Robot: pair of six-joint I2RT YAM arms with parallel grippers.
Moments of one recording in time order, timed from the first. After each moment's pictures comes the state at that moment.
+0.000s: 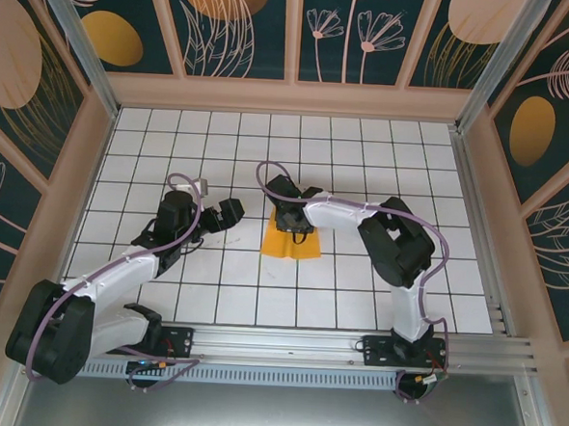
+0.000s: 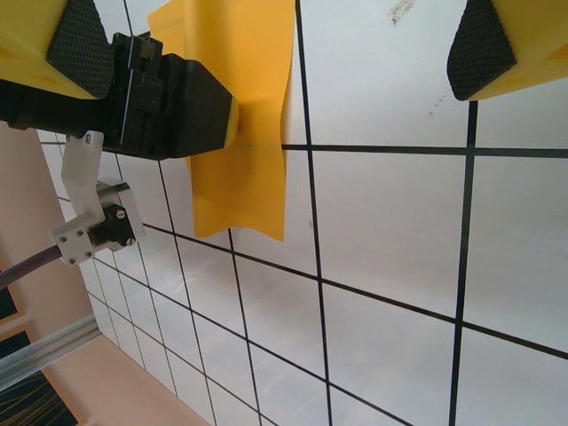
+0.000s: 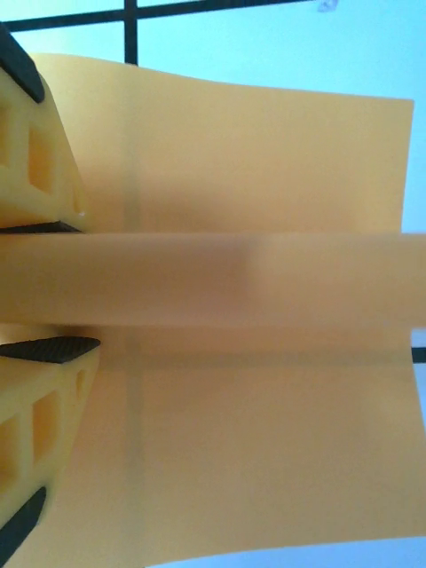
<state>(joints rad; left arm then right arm) -0.37 1.14 0.44 0.20 0.25 -0.74 0.83 2.00 1.33 -0.54 0.21 0.79</state>
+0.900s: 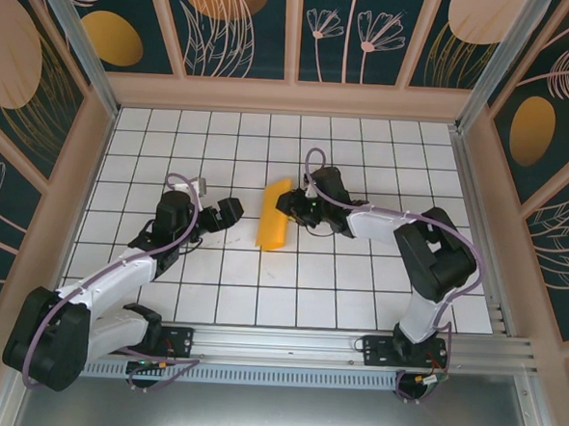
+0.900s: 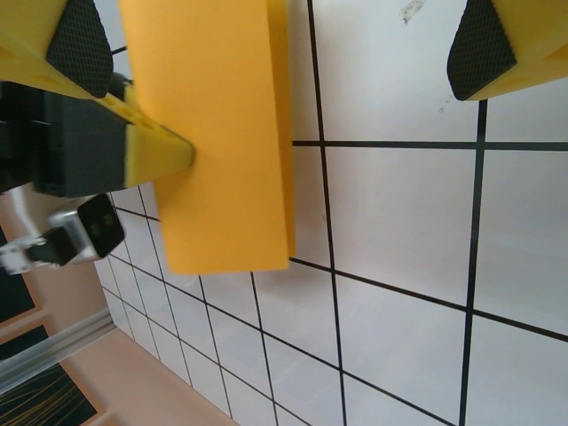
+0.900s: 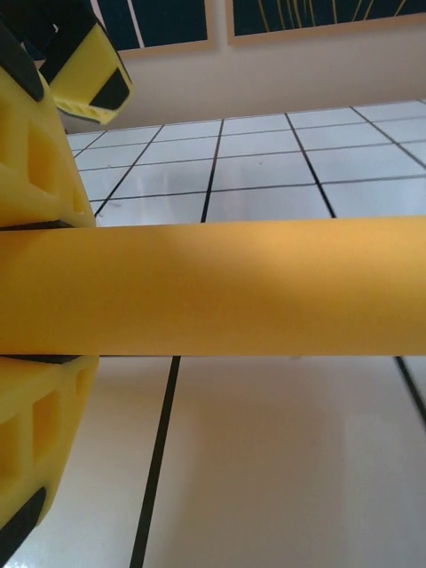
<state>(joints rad) -0.37 1.10 0.44 0.19 0.26 -0.74 0.61 1.79 0.94 0.17 -0.48 0.99</state>
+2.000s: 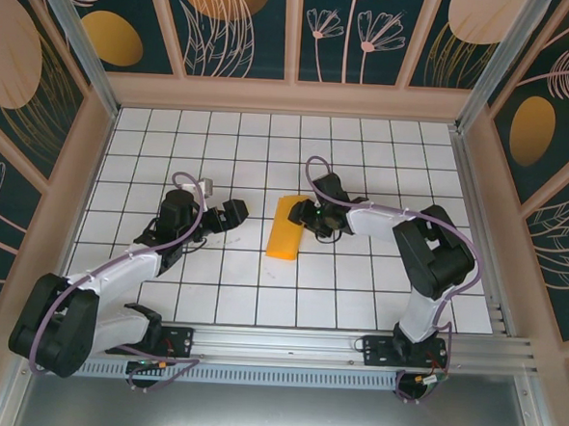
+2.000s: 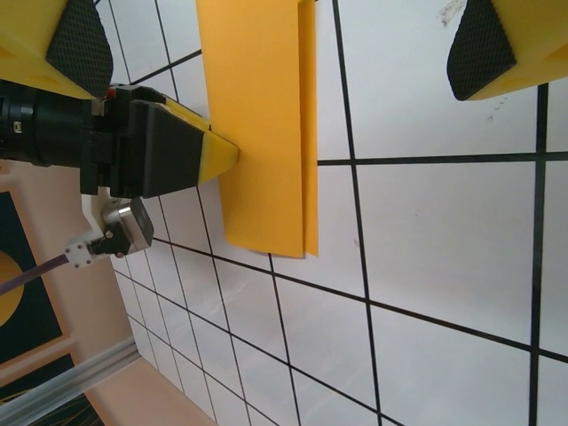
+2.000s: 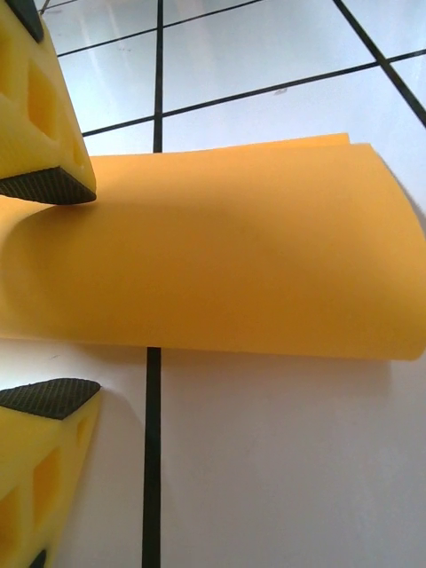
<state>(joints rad) -0.37 1.18 0.44 0.26 0.36 -0.76 0.61 1.79 0.98 -0.16 -0.23 0.87</state>
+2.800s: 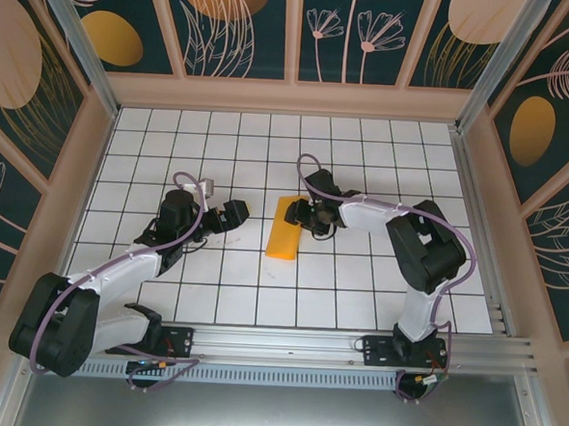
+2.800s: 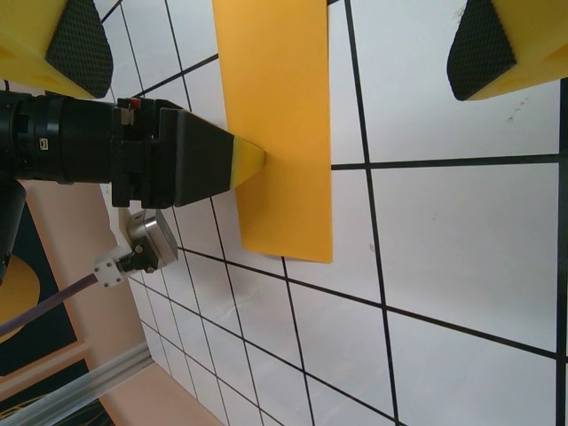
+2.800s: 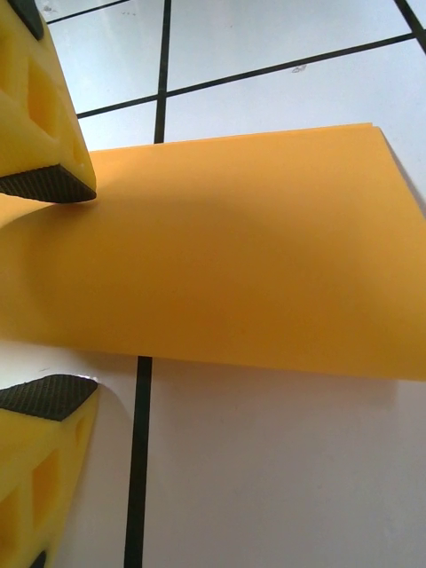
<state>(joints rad) -0.37 1.19 0.44 0.28 0.39 -0.76 0.63 1.86 1.08 -0.28 -0.20 0.81</state>
